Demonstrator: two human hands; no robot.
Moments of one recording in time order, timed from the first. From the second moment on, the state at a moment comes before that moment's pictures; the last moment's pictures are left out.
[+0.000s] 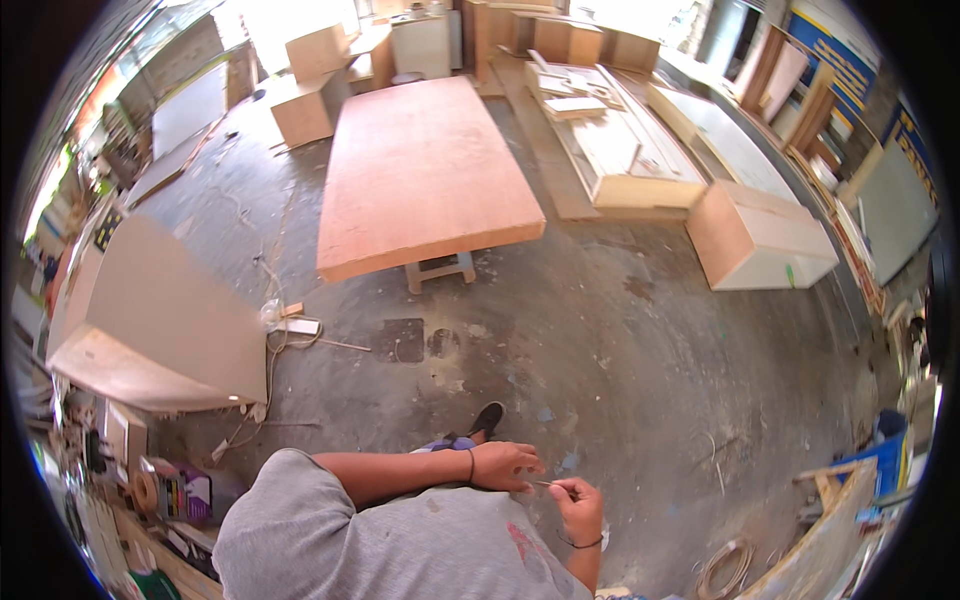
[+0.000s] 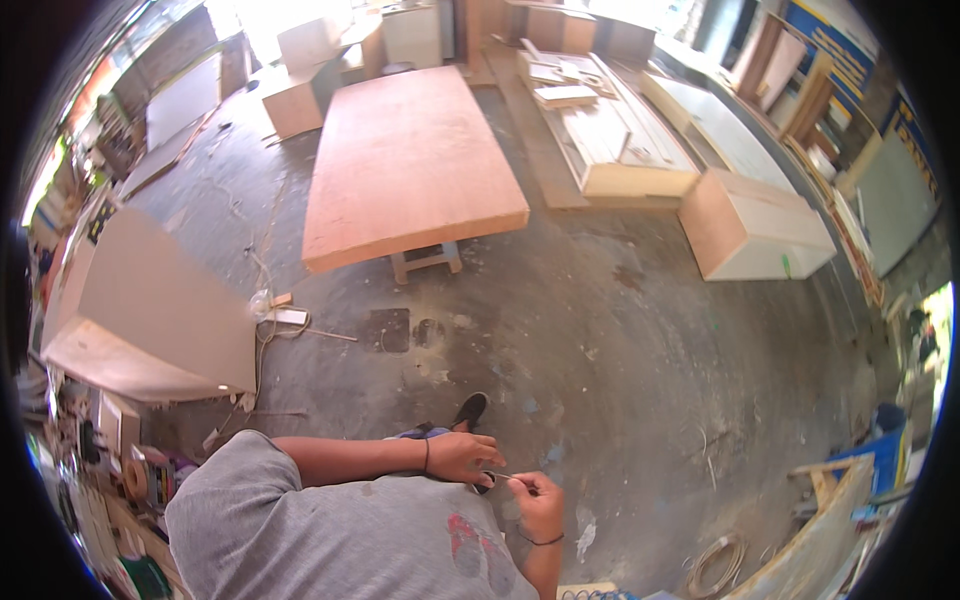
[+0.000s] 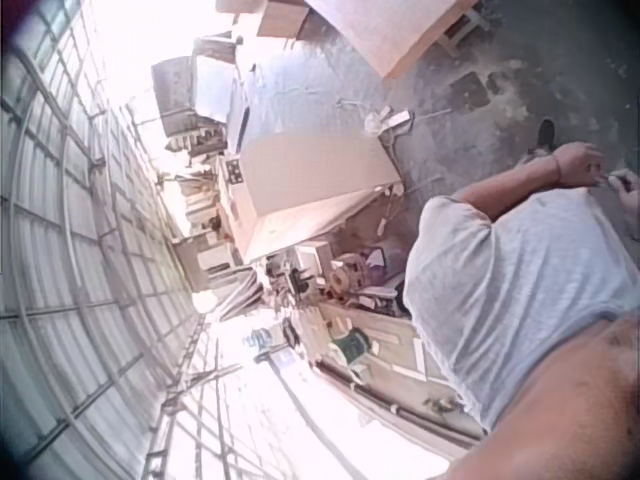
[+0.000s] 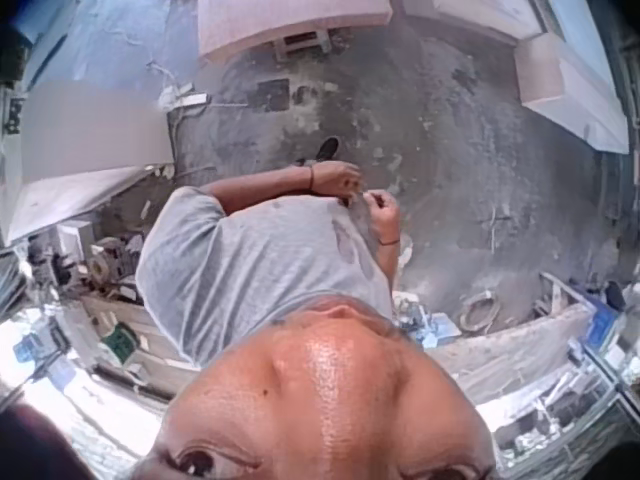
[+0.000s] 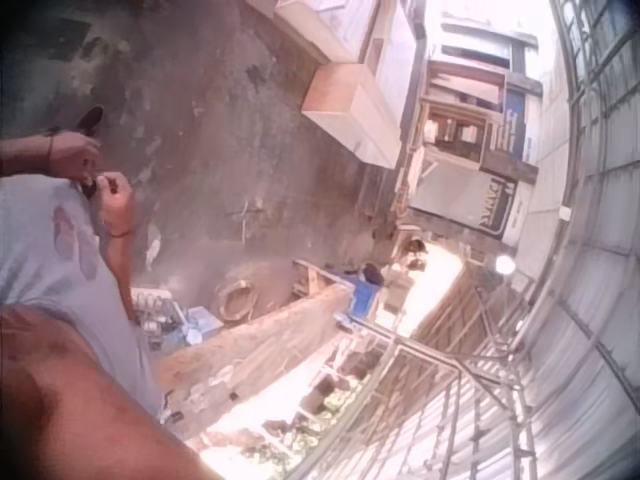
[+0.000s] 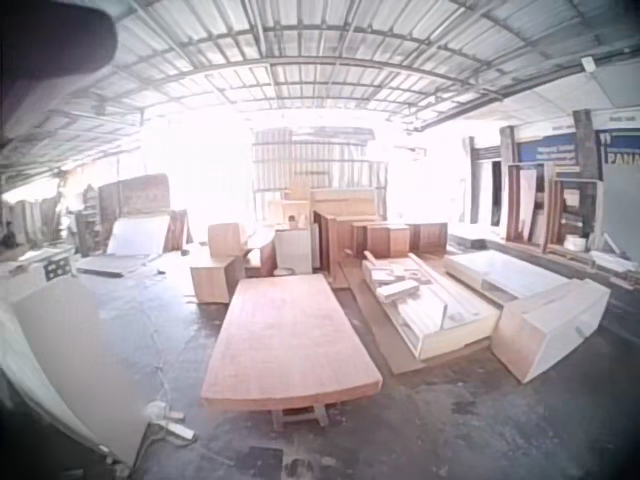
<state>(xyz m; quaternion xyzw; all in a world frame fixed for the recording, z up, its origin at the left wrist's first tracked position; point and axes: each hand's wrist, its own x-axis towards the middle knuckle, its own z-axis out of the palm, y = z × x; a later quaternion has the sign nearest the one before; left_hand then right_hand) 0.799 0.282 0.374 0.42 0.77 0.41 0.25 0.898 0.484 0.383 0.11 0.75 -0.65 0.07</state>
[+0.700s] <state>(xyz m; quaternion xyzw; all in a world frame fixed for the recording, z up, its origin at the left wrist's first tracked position) 0.723 -0.041 0.399 0.09 0.82 0.57 0.08 0.657 0.154 0.422 -0.27 0.76 -0.53 0.26</state>
